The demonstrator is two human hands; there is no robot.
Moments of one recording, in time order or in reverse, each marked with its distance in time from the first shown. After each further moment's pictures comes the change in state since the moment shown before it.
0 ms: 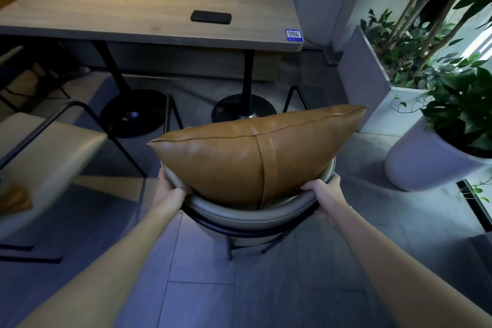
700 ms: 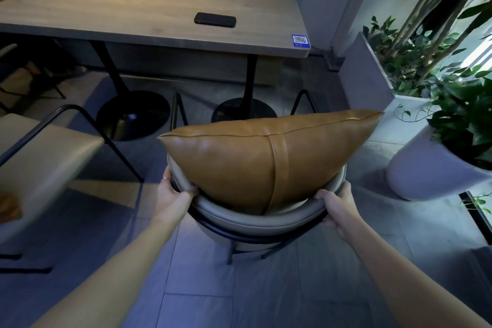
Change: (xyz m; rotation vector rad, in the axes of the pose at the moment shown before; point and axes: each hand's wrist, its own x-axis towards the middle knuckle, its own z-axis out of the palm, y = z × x) left_hand 0.023 0.008 0.006 0.003 0.063 0.156; right_hand 0.029 -0.001 0.007 0.015 0.055 -0.075
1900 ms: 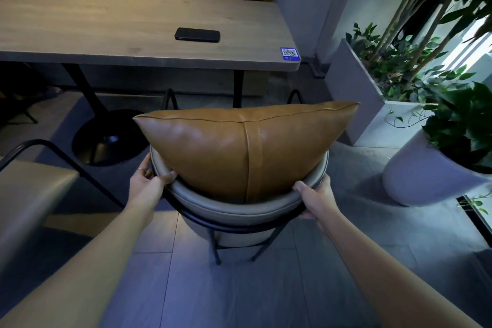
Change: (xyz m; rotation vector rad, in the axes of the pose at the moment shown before) left_hand 0.134 0.037 -0.005 -0.201 0.060 -0.038; right_hand 0.055 -0.057 0.063 0.051 0.016 -0.056
